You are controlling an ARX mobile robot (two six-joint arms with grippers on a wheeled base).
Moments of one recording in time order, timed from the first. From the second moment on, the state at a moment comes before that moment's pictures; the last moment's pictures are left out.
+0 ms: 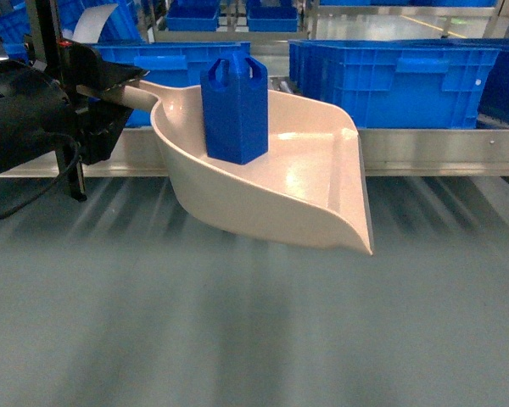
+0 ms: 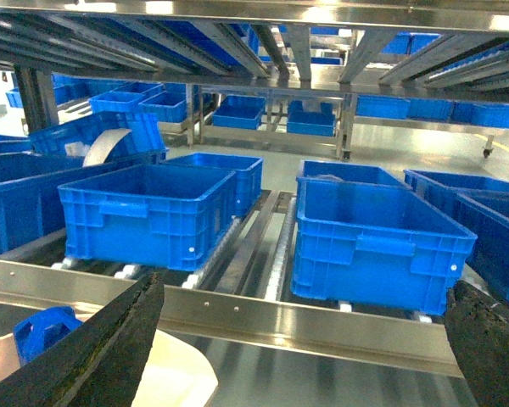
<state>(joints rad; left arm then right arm) -0.17 1.88 0.79 1.13 0.23 -1.38 0.27 1.10 0.67 0.59 0.12 -0.06</state>
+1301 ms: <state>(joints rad) -0.17 1.88 0.79 1.13 0.23 -1.38 0.27 1.10 0.67 0.59 0.12 -0.06</state>
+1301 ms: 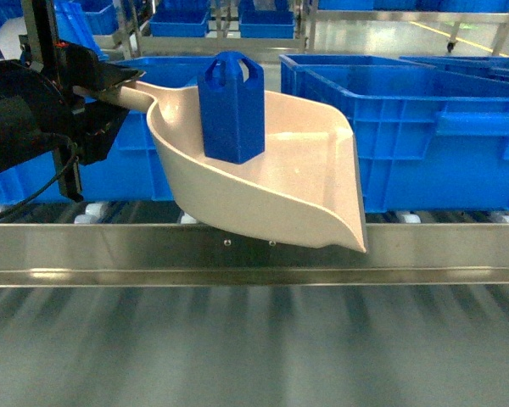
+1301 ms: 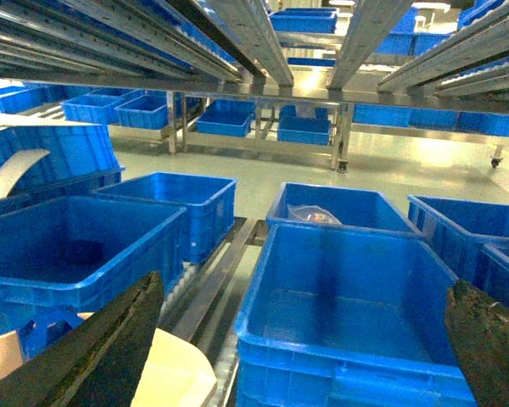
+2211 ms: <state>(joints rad) -0.16 1.88 0.79 1.13 0.23 -1.38 0.27 1.10 0.67 0.59 0.12 -0.06</state>
